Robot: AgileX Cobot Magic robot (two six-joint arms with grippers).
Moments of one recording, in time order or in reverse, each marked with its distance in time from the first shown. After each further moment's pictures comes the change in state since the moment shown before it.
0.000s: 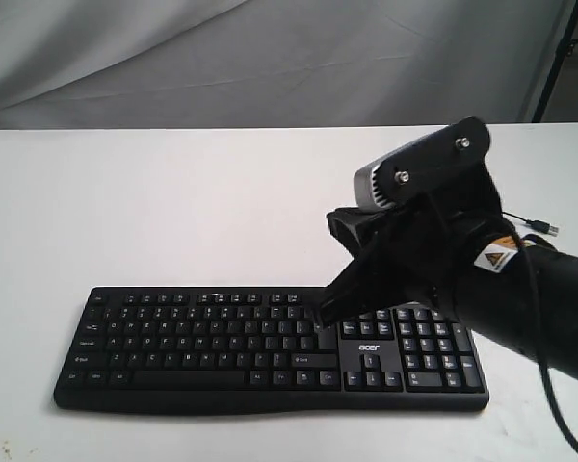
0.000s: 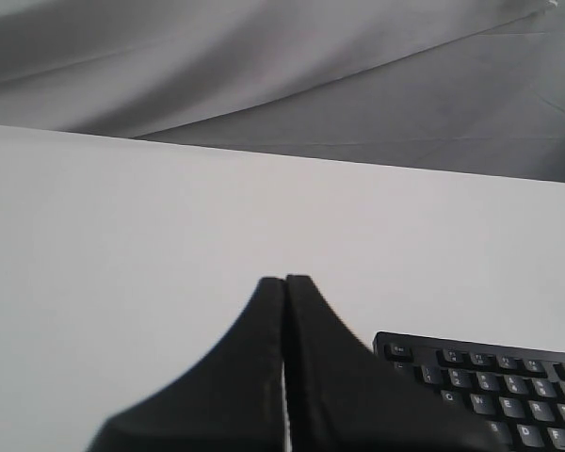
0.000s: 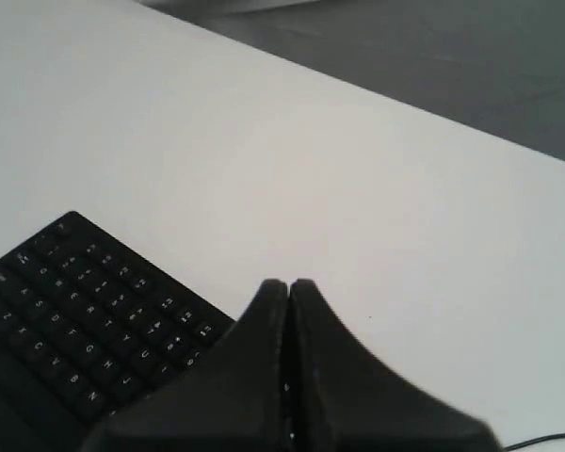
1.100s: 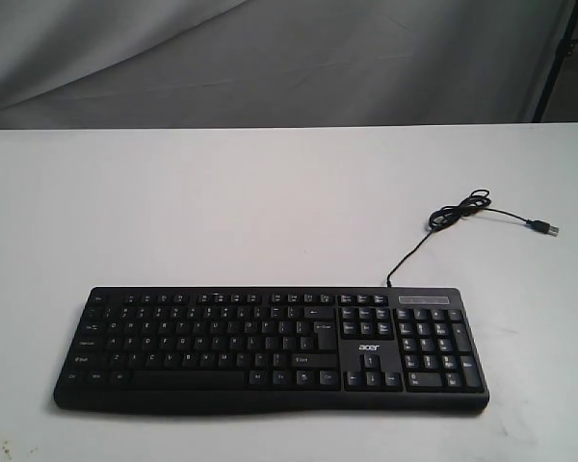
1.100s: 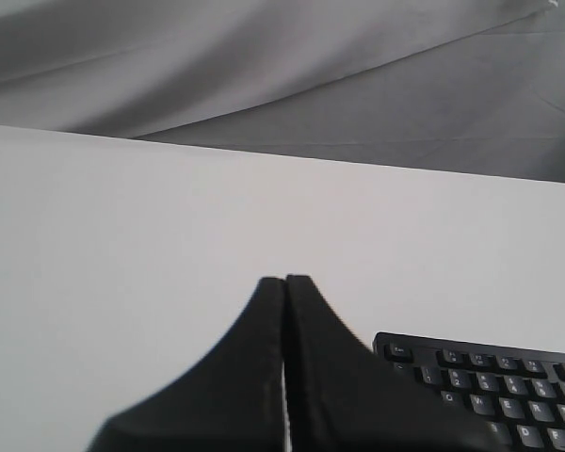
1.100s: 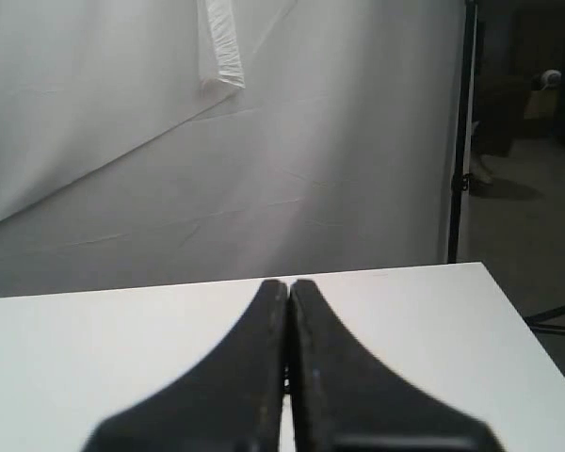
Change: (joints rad) left arm 0.000 0.000 0.000 0.000 0.000 0.000; right arm -1.010 -0.808 0.137 -0.016 0.529 0.000
